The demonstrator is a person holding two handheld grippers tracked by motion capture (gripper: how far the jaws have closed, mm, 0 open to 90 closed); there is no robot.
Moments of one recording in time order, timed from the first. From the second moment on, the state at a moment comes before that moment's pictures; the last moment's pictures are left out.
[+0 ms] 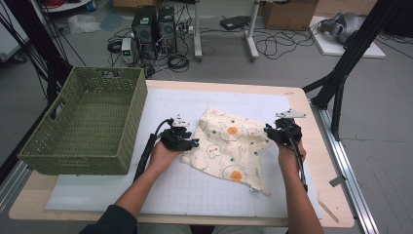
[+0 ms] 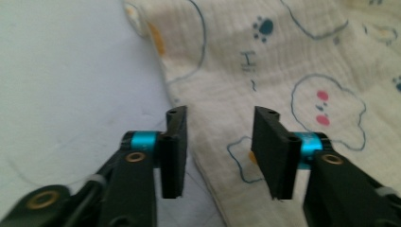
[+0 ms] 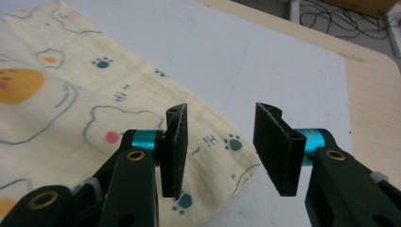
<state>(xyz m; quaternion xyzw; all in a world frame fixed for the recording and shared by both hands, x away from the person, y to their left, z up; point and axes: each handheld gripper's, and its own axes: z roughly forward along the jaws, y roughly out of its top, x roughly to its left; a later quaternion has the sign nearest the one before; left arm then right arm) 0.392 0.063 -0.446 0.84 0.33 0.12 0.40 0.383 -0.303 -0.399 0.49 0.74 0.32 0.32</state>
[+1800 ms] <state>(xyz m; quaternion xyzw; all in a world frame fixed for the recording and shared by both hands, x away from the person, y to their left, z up) 0.322 0.134 -0.437 0.79 0.36 0.14 0.48 0.366 -0.270 -0.435 0.45 0.79 0.30 0.29</state>
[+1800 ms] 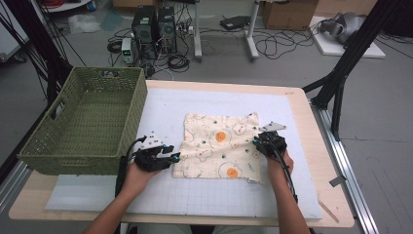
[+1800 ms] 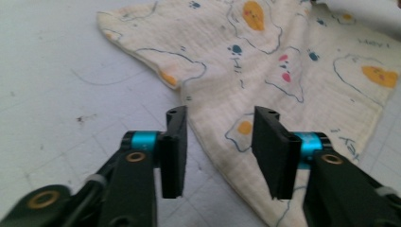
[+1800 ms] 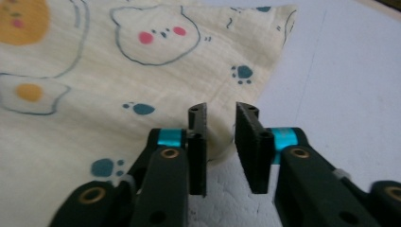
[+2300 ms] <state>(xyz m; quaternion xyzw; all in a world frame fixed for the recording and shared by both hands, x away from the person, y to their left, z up) 0.350 0.127 -0.422 0.76 0.39 0.17 0.50 0.311 -0.278 -0.422 0.40 0.80 0.38 0.25</state>
